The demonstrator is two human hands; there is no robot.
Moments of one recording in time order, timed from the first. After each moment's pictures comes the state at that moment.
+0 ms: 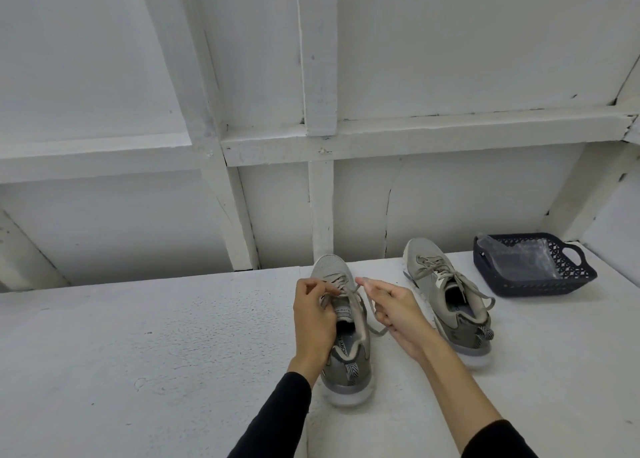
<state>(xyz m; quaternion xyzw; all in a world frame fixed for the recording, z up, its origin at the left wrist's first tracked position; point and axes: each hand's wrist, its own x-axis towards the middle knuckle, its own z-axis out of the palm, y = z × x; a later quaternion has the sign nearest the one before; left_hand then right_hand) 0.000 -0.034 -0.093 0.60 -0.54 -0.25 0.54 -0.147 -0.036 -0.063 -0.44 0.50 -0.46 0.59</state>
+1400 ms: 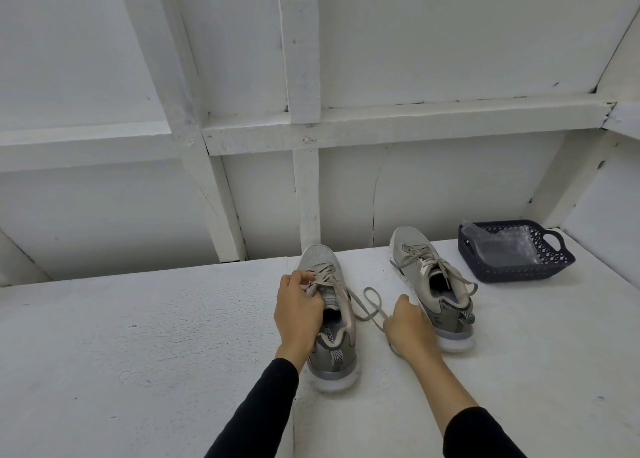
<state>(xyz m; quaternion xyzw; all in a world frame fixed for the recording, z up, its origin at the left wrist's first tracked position) -0.001 -0.031 -0.087 0.70 -0.52 -0.24 0.43 -0.175 -0.026 -0.100 -0.55 0.81 -0.08 0.22</state>
